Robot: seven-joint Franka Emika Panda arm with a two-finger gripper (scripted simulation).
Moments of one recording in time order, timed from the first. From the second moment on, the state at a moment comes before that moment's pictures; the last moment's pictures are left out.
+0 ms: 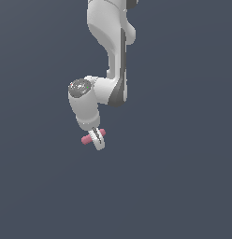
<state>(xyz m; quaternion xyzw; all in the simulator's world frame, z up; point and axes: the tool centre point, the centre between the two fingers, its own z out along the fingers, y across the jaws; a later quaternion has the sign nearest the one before) 0.002 -0.107 0.098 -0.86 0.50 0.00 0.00</state>
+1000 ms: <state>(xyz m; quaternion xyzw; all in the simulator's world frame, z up) -0.114 -0.149 0.208 -0.86 0.50 0.00 0.00</state>
